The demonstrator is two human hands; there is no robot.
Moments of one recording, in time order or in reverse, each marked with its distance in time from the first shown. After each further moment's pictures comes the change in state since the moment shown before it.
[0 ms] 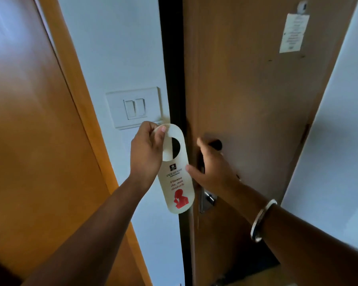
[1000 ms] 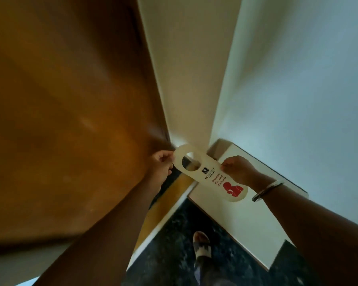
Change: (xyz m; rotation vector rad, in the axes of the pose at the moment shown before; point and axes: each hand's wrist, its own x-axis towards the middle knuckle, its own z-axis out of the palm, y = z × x) left_hand -0.254 0.002 0.636 -0.147 -1.008 -0.928; right_hand -0.276 0.588 -0.223 0.025 -0.325 1.193
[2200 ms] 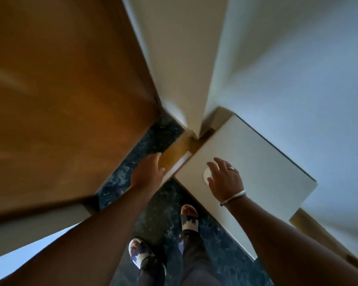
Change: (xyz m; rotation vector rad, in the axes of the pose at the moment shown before) left_hand 0.090 -0.161 0.071 0.995 -0.020 0.071; right_hand 0.065 0.122 0.125 -0.389 0.148 -0.188
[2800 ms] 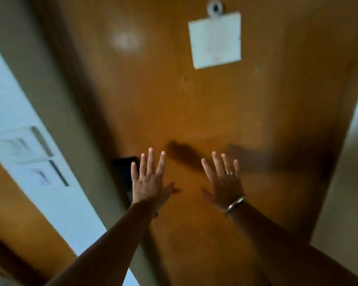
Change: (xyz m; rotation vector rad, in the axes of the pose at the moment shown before) left_hand -0.285 -0.189 -0.444 0.431 1.056 -0.509; right_hand 0.009 -0.510 -0.287 -0.109 0.684 -1.056
